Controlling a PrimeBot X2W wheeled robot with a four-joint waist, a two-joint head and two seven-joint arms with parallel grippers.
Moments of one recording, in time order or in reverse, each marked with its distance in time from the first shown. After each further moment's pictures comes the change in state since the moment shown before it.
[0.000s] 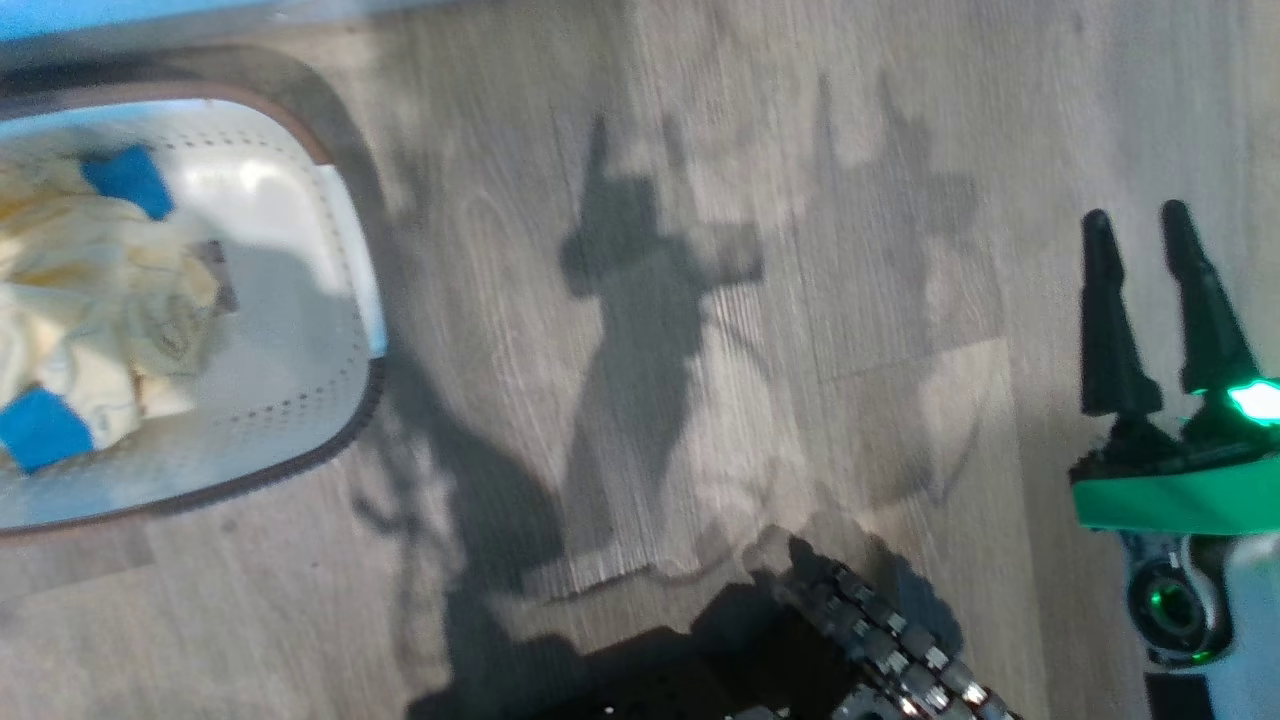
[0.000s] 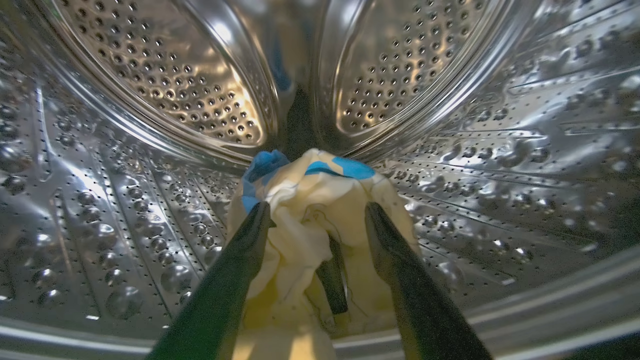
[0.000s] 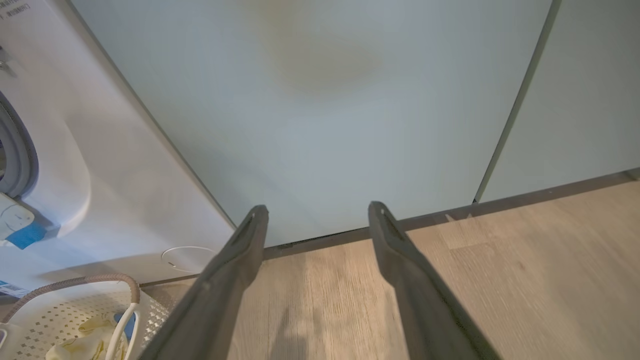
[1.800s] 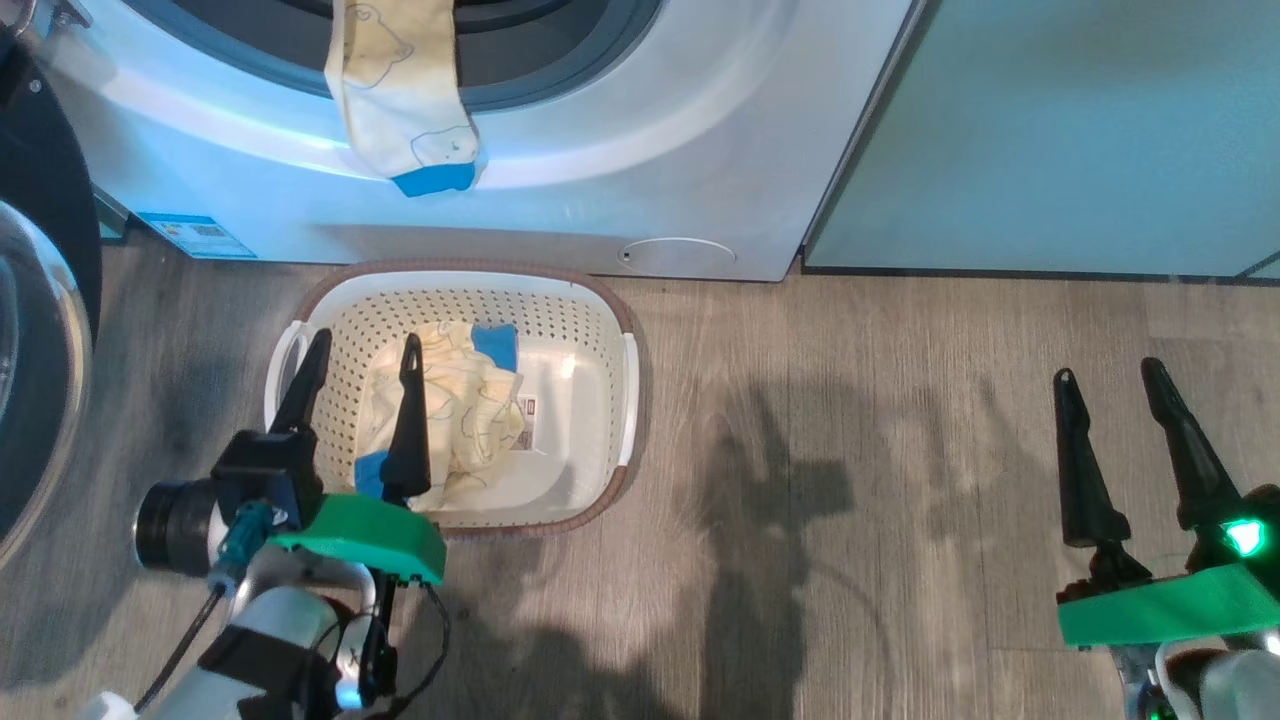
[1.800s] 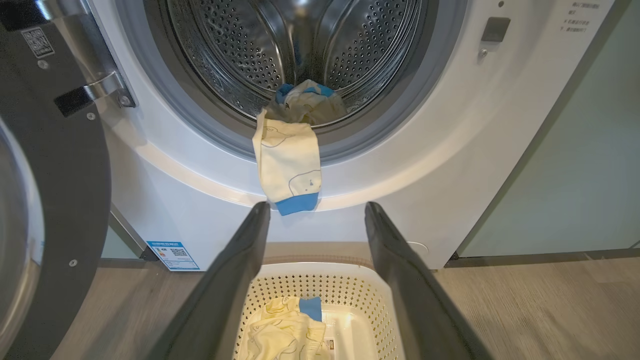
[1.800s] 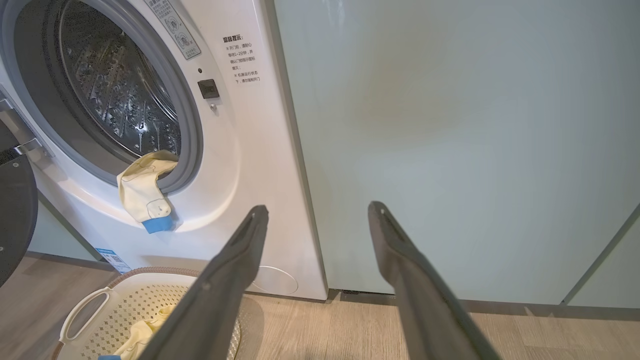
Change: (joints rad) left arm 1.247 -0.249 -0.091 -0.703 -0.082 0.328 -0.292; right arm 0.189 -0.001 -0.063 0.036 -0.261 0.000 -0.003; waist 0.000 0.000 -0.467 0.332
